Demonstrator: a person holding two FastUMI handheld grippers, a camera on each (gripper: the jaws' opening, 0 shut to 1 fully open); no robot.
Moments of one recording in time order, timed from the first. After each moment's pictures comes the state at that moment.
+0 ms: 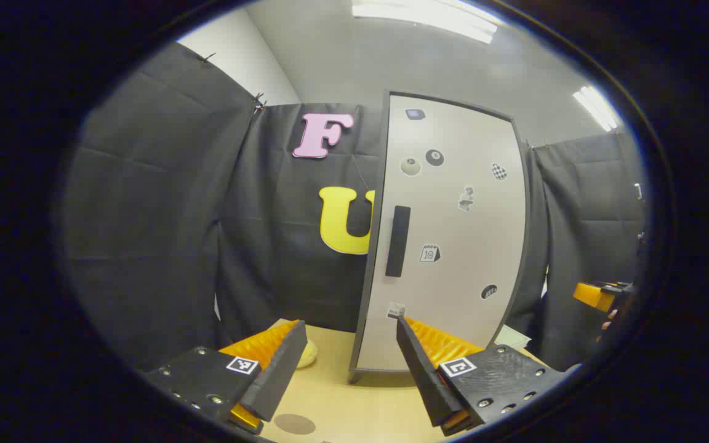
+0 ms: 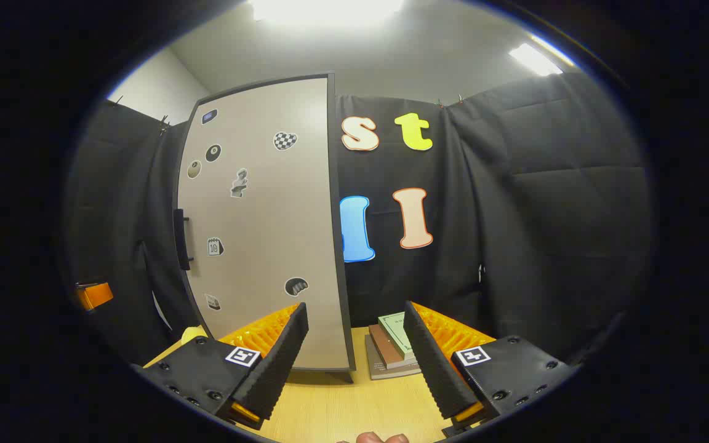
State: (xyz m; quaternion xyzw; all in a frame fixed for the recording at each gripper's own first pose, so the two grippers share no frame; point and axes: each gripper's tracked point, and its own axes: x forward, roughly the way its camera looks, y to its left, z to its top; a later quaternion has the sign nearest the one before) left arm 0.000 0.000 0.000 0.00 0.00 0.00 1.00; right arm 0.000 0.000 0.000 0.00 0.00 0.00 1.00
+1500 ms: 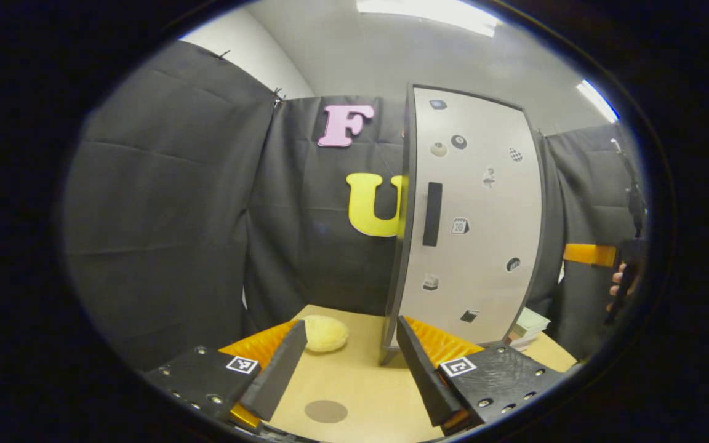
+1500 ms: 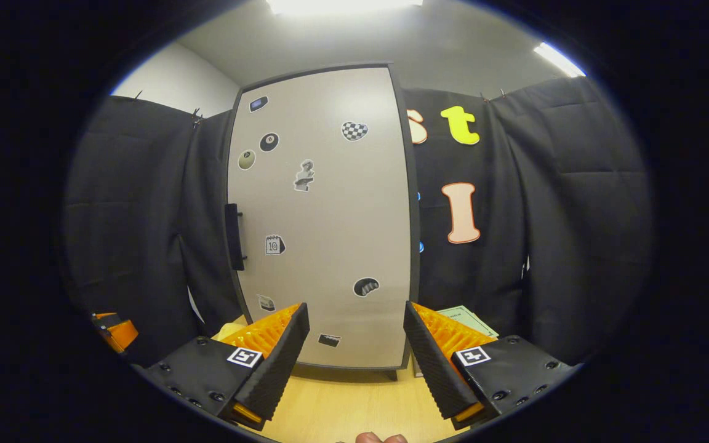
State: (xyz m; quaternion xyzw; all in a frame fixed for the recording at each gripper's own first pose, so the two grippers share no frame) left arm -0.044 0.060 -0.048 0.01 0.03 0.04 1.00; right arm 0.012 0.113 0.009 -0.01 0.03 0.10 0.99
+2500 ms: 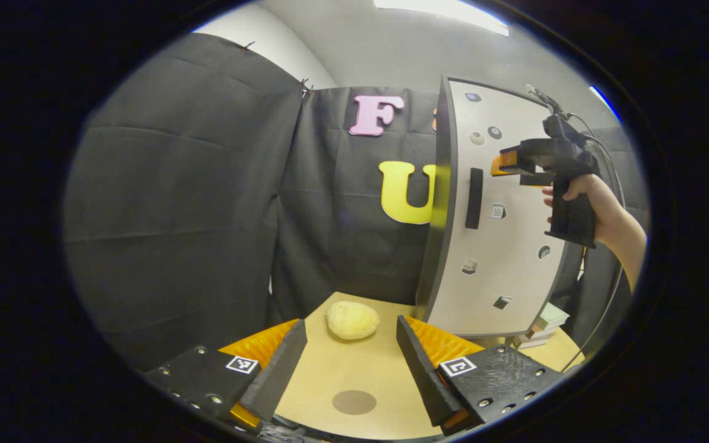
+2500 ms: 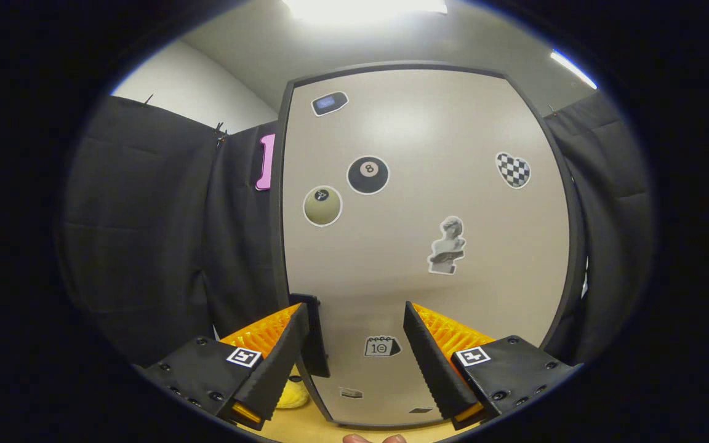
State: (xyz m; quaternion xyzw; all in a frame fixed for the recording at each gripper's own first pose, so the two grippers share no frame) left arm -0.066 0.133 -0.078 0.00 0.05 0.10 0.99; right arm 0.130 0.317 0.095 0.00 -0.03 0.15 0.99
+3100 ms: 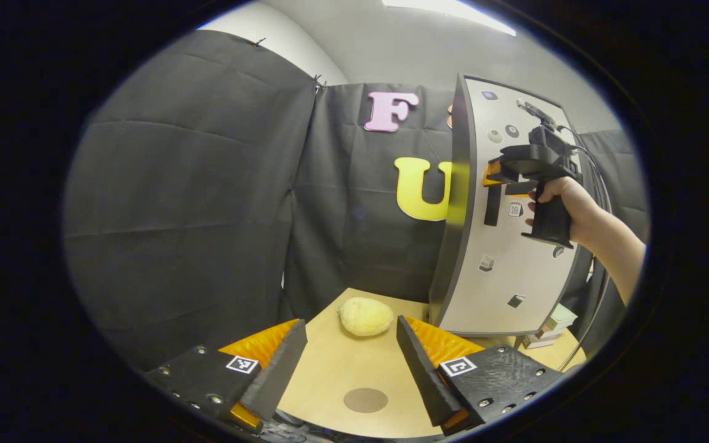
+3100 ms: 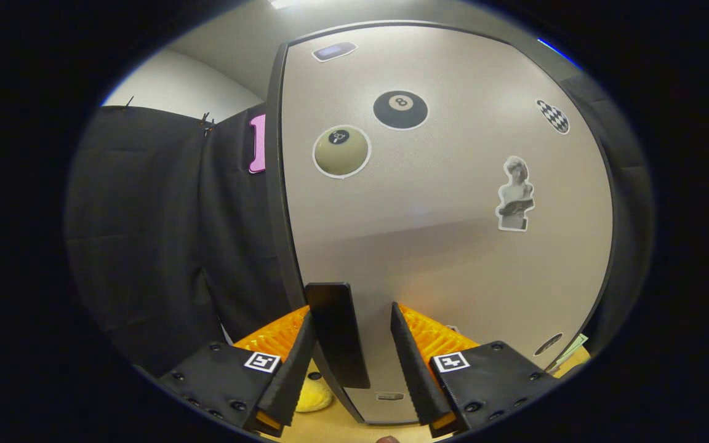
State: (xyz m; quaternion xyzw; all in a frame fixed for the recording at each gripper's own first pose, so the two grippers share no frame) left arm -0.070 0.148 -0.082 -0.01 0.06 0.12 0.99; right arm 0.170 0.365 0.065 0.03 0.03 0.15 0.99
